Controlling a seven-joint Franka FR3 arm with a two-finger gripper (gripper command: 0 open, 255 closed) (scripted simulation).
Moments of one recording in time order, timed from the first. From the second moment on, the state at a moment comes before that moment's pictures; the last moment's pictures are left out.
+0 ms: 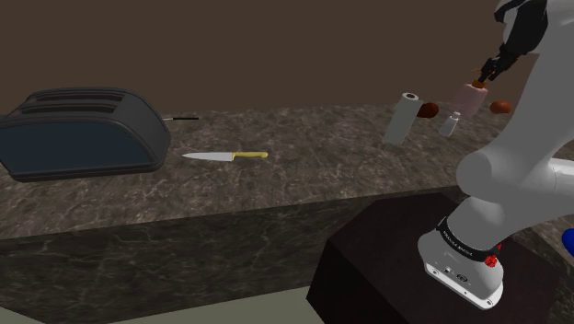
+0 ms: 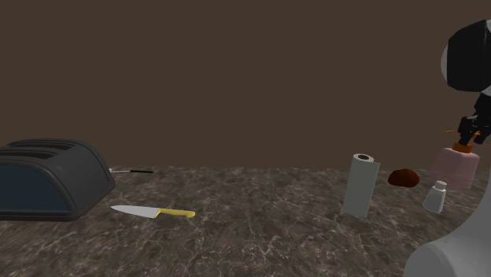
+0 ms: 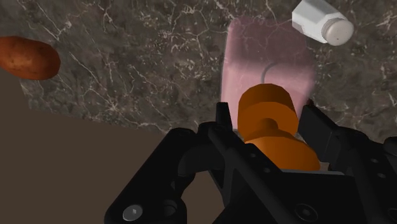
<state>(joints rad) -0.81 0.48 -0.52 -1.41 0.36 1.97 -1.05</state>
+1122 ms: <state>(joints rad) -0.81 0.50 -0.50 -1.51 0.38 2.08 -1.08</state>
